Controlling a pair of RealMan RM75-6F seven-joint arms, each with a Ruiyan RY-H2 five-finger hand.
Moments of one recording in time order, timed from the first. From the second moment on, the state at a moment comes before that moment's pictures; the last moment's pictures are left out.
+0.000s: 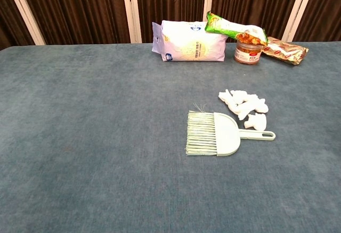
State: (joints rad) left arm -0.10 -1.12 -0.04 -1.62 1.46 1.45 0.12; right arm 0.18 -1.17 0.07 -1.62 -1.55 1.42 -0.04
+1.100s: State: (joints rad) left arm -0.10 -1.11 -0.04 -1.61 1.46 1.45 0.10; right arm 0.47 -1.49 0.14 -1.70 -1.23 1.05 -0.49
